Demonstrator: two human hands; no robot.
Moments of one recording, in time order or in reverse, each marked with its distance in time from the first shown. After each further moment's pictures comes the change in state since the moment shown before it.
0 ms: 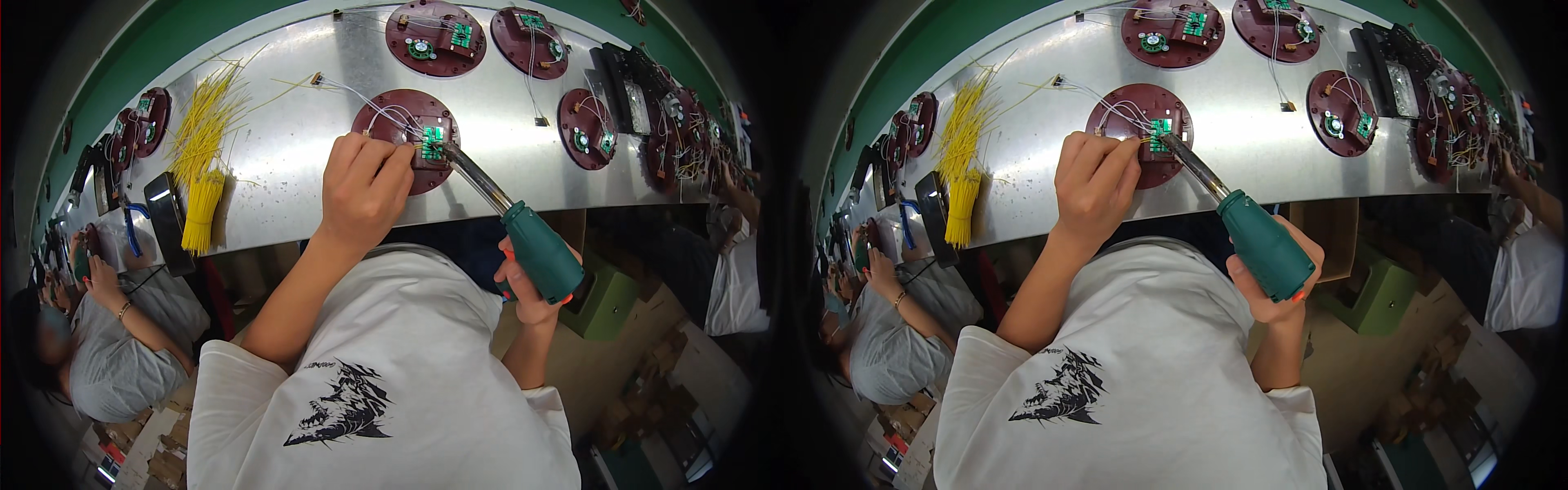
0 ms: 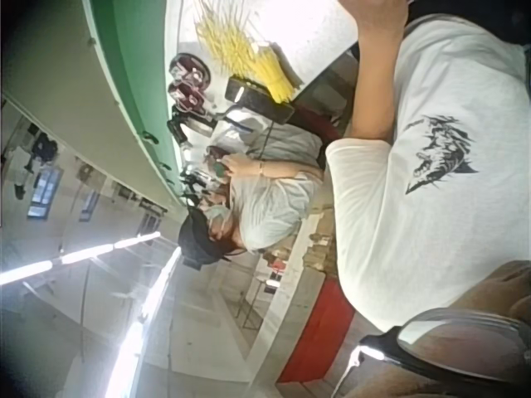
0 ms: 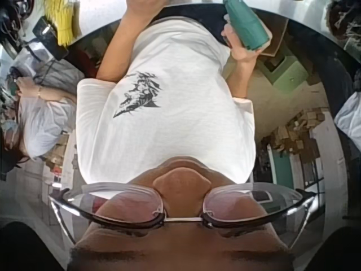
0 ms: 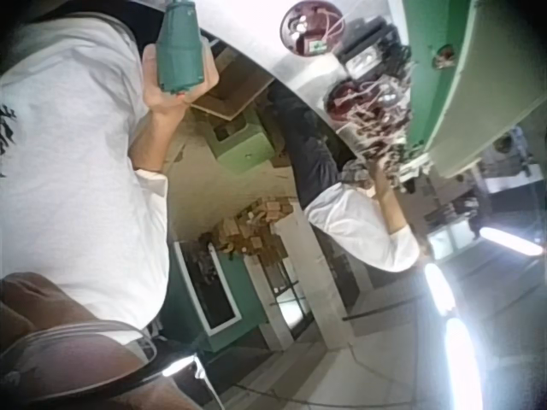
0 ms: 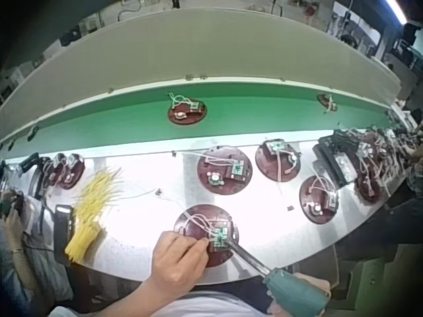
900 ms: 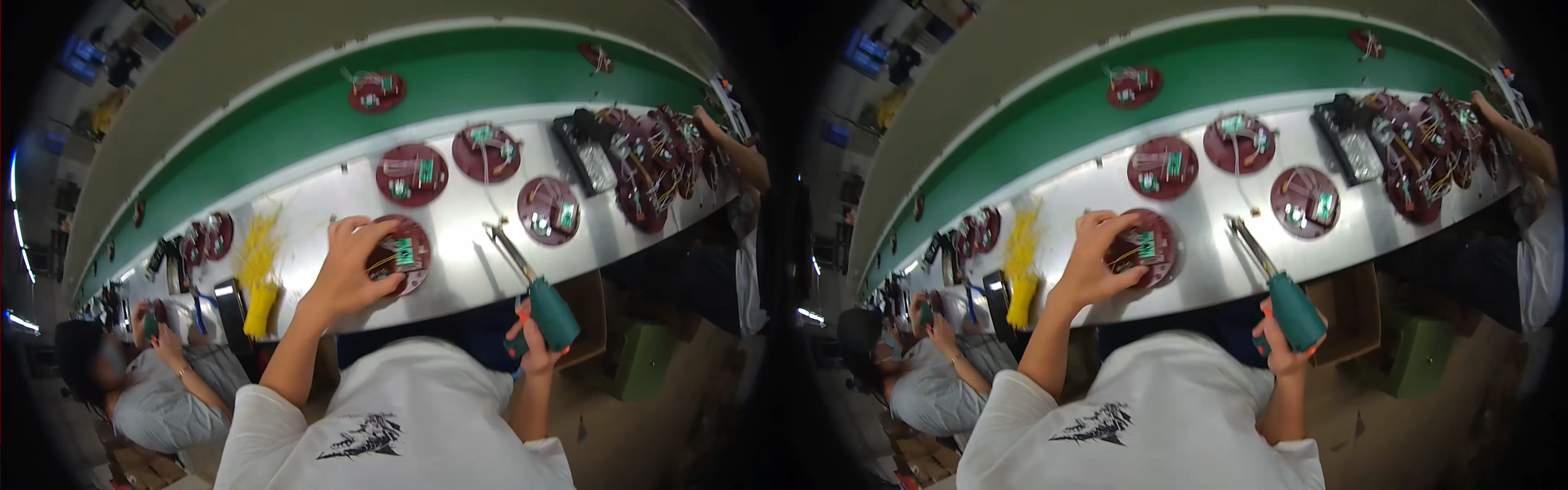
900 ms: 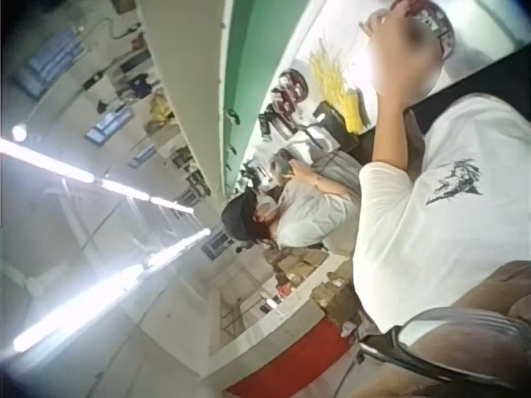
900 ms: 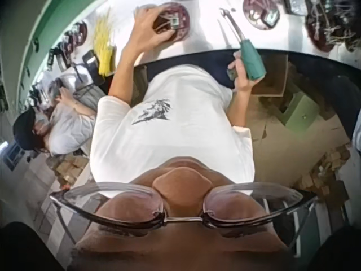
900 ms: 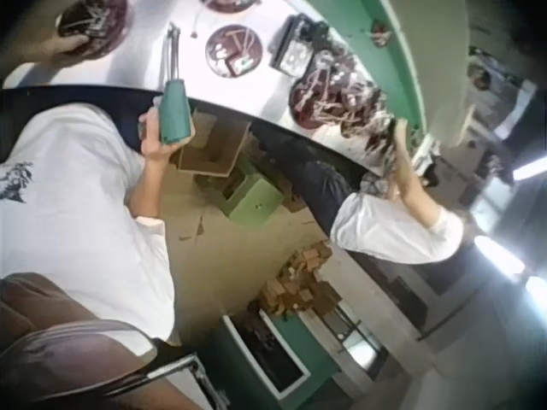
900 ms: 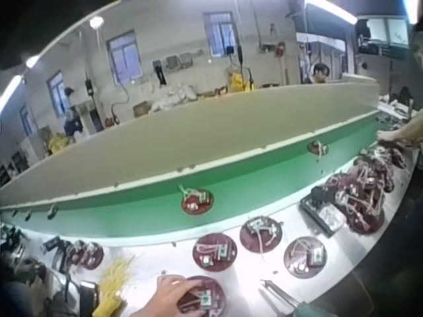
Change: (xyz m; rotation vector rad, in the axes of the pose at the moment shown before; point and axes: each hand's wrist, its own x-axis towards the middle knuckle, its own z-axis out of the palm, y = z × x) left_hand 0.079 -0.015 -0.042 -0.069 -0.529 -0.005; right_hand -0.014 0.038 -0.037 0.317 0.242 -0.068
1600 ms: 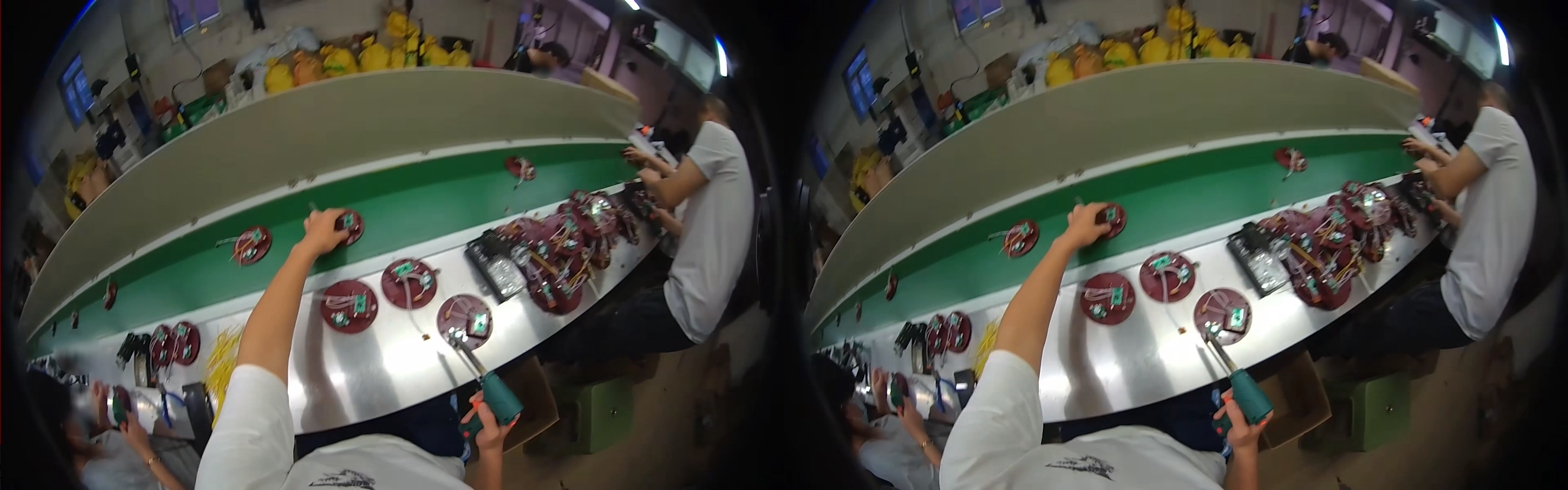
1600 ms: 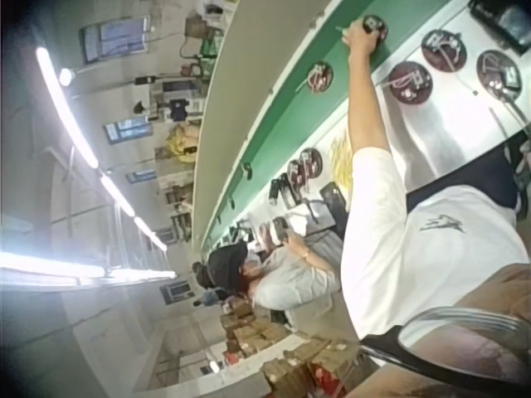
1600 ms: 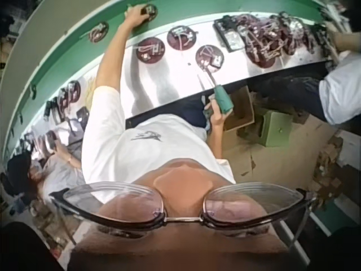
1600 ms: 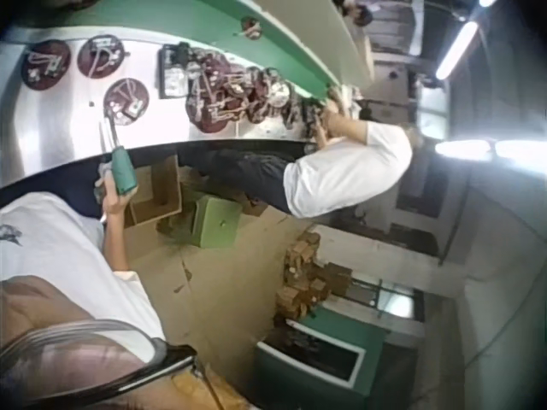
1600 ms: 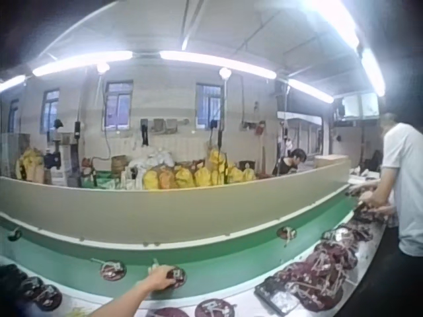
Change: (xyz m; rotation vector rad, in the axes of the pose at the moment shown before) left_hand 0.262 -0.182 0.038 0.144 0.009 -0.296; right_hand 0.001 -0.016 -0.012 0.142 0.292 -0.019
